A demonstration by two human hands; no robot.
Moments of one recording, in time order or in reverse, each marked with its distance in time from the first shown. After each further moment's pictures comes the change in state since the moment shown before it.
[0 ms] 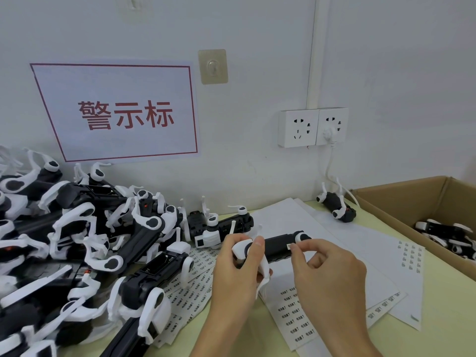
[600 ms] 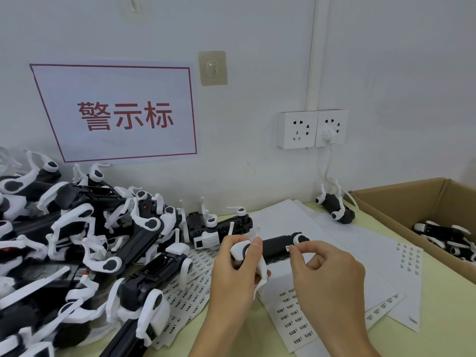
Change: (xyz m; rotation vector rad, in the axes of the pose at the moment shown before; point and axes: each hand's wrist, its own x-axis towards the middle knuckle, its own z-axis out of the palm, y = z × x) left_hand -0.001 0.004 -0.001 -0.031 -0.020 -0.030; right_hand 0.000 -0.003 -0.002 0.010 -0.020 -0.010
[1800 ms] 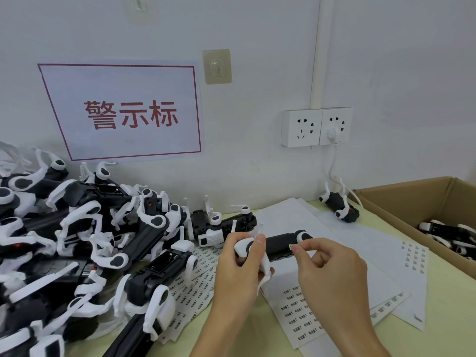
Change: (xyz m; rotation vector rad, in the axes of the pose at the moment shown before) left_hand 0.001 0.000 -0.001 -0.010 0.003 -0.003; right_hand 0.002 -0.002 -0.004 0.043 -0.052 0.007
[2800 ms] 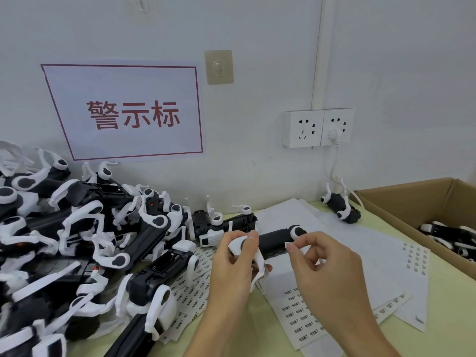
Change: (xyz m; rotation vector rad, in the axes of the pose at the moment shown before) left_hand -0.001 0.011 -0.002 -0.130 0.041 -0.021; right_hand 0.002 0.005 0.001 0.071 -0.067 -0.171
